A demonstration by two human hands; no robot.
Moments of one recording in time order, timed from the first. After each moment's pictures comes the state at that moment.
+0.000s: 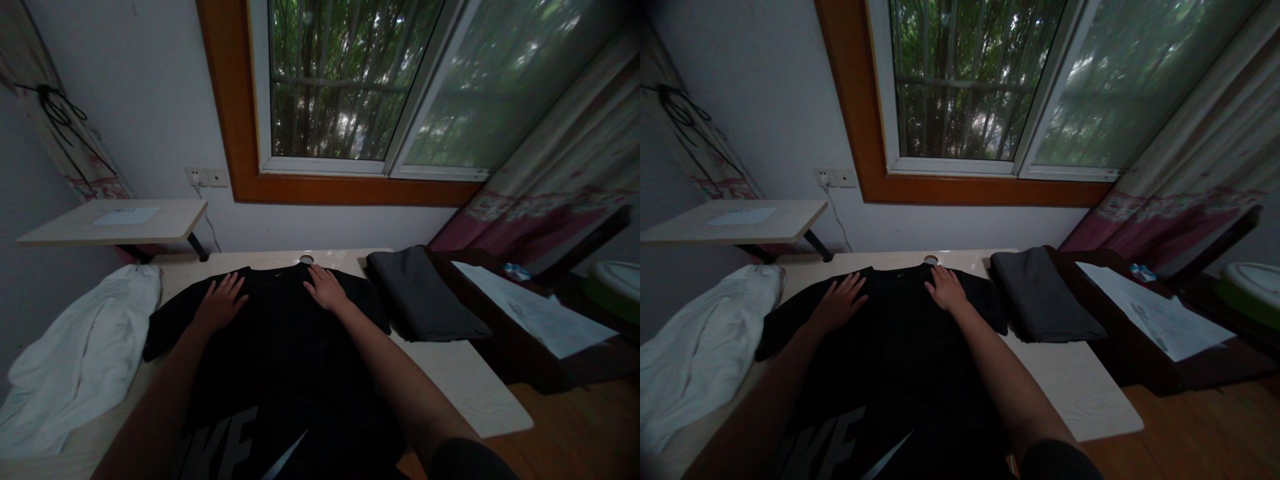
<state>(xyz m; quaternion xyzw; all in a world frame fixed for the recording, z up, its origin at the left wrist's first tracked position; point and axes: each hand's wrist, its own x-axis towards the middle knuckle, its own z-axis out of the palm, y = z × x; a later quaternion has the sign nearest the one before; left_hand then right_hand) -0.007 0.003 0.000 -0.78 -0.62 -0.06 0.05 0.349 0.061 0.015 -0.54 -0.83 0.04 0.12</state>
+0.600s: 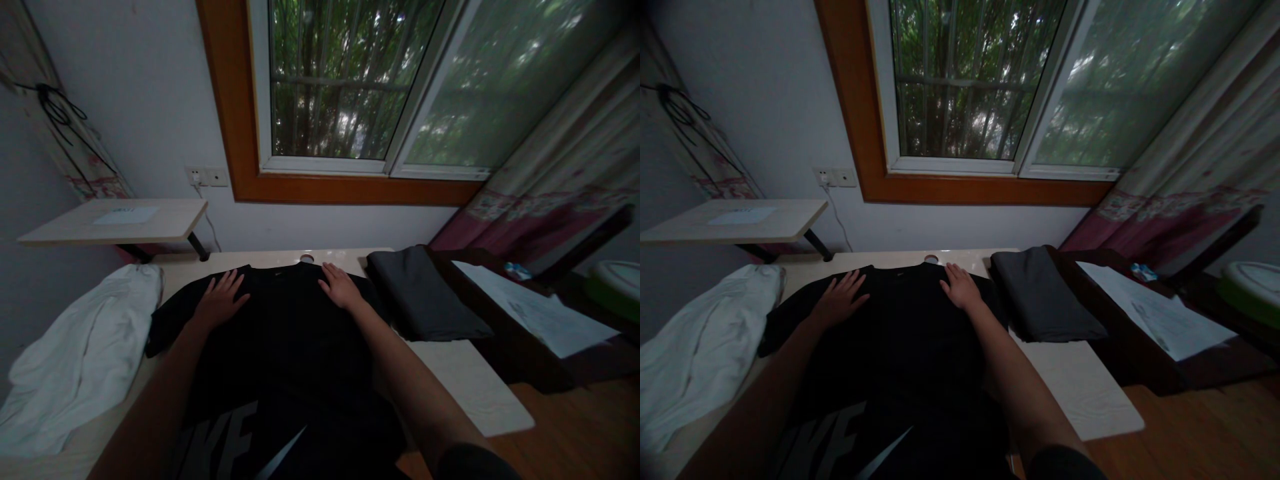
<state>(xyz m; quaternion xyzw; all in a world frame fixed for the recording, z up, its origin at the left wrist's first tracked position) -0.013 0.013 -0.001 -0.78 -0.62 -0.05 0.05 0.394 0.073 0.004 -0.55 -0.82 0.03 0.12</state>
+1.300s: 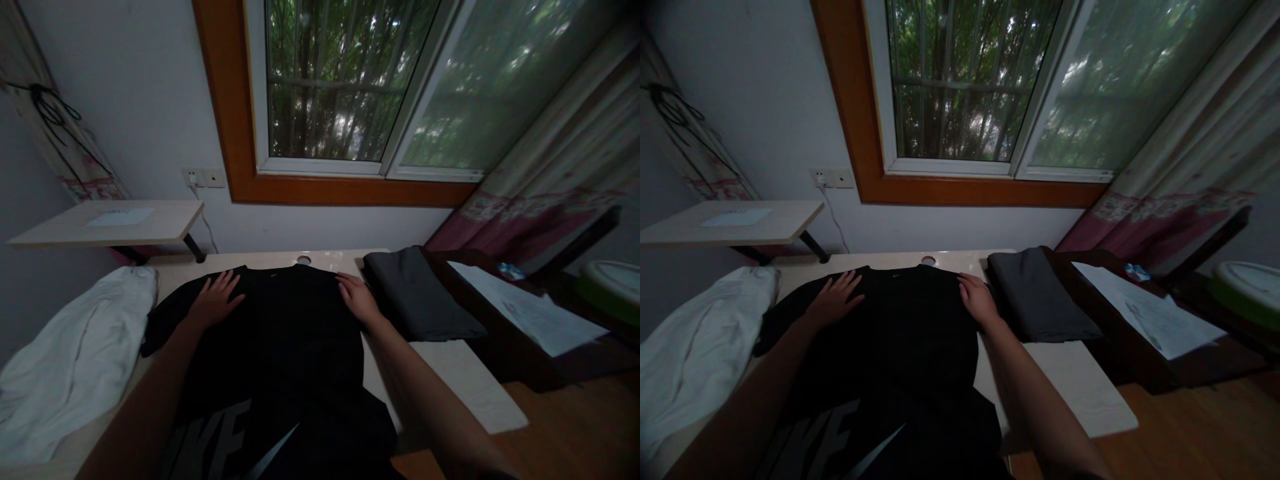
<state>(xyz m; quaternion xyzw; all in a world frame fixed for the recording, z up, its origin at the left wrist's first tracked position) -0.022 0.019 0.001 -0.79 -0.61 -0.05 0.05 0.441 0.034 0.016 -0.56 -0.79 0.04 0.25</state>
